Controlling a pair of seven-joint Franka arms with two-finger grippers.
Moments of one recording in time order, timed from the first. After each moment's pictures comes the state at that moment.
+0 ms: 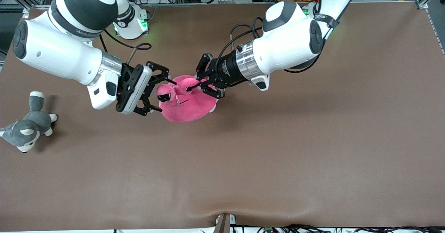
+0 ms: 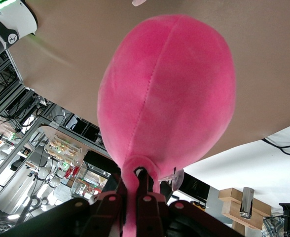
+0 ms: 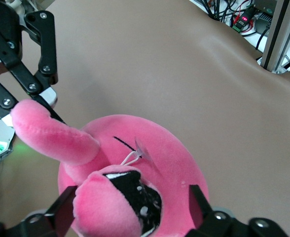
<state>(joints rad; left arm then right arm) -0.39 0.46 -0.38 -1.32 -0.72 2.27 -2.42 0.41 0.24 -0.06 -1.49 0.62 1.90 -0.73</state>
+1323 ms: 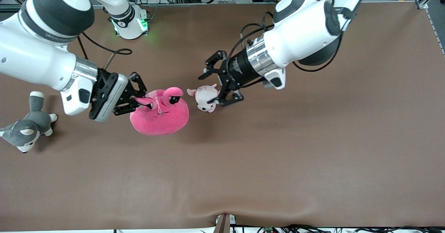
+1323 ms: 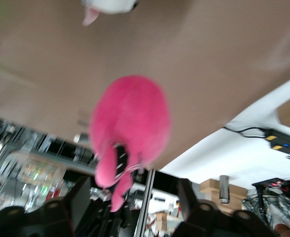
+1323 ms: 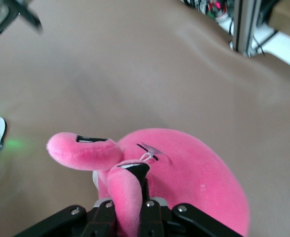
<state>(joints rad) -0.34 0.41 -0.38 -1.31 -0.48 2.24 -2.41 0.31 0.25 -0.08 -1.46 0.57 1.79 -0.73</state>
